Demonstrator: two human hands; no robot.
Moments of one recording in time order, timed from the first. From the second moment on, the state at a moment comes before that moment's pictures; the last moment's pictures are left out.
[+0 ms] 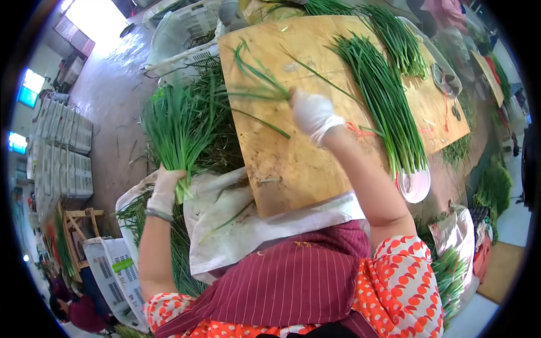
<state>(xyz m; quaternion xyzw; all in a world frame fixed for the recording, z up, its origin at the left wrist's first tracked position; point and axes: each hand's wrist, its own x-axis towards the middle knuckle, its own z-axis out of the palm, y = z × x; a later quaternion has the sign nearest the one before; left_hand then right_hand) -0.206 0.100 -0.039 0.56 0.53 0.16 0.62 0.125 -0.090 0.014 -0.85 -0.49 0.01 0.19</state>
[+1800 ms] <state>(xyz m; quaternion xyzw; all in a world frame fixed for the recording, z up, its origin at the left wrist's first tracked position) -0.210 0.099 0.087 0.30 0.46 0.25 0.79 0.132 0.096 -0.024 -0.82 -0.38 0.24 0.36</state>
